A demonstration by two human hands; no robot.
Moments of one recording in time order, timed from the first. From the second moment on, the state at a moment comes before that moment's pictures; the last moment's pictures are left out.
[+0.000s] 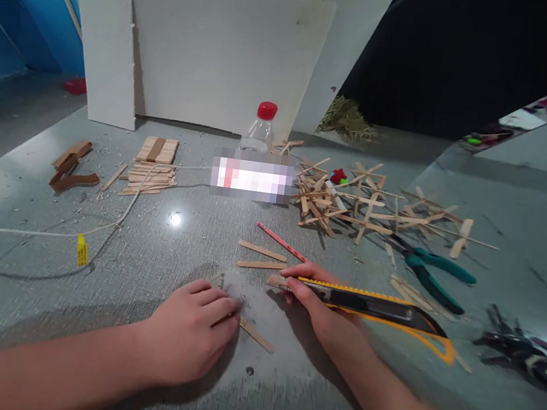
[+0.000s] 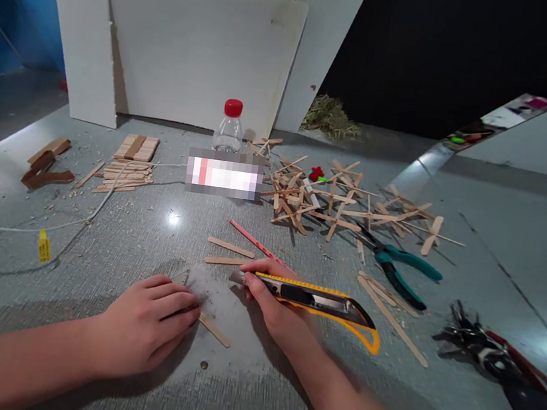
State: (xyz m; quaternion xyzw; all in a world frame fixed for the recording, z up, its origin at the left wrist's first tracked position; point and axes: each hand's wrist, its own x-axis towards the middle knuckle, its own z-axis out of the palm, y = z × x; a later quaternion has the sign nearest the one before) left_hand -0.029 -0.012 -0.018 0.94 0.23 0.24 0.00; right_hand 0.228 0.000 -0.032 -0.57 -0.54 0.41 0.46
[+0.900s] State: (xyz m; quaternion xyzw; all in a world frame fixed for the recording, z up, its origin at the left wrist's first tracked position) left_hand -0.024 -0.015 -0.020 0.94 0.27 0.22 -0.01; right_hand 0.218 -0.022 -0.019 -0.54 -0.72 0.27 0.35
